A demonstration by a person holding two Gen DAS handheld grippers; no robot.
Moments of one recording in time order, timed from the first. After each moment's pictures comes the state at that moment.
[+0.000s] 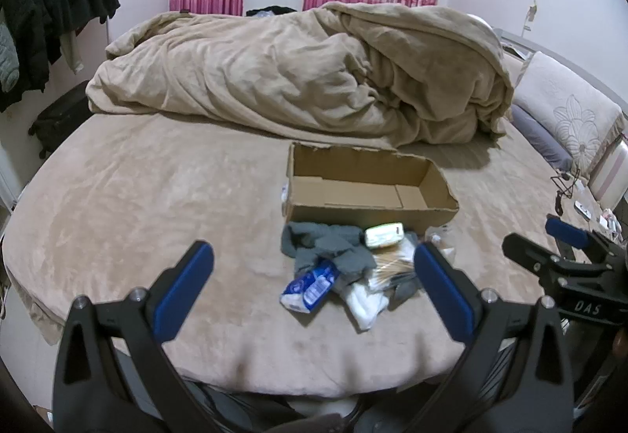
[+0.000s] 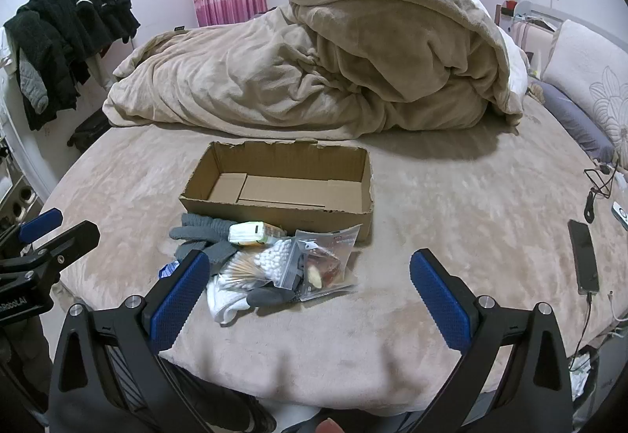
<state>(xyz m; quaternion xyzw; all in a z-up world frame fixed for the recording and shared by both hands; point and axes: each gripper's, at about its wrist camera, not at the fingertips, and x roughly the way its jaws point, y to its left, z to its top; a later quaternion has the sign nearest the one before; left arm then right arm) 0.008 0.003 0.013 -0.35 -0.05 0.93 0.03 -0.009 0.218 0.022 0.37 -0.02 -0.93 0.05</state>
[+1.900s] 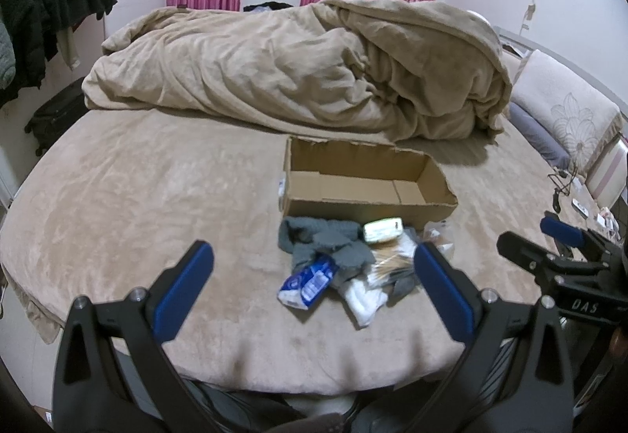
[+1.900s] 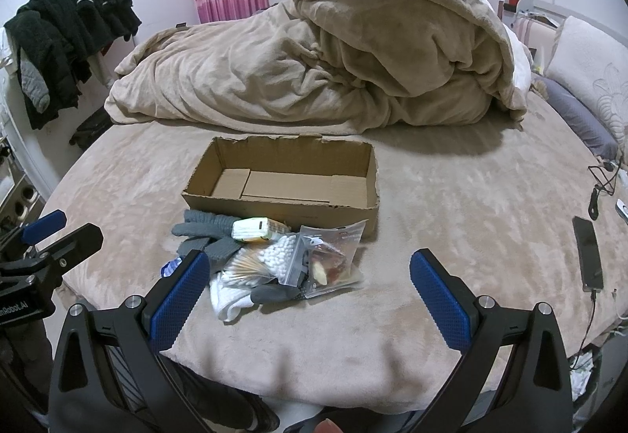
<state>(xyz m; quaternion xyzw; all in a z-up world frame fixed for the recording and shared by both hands) 0.004 0.004 0.006 -0.36 -0.05 0.93 0.05 -0.010 0.213 0.015 0.37 -0.02 -0.93 0.06</state>
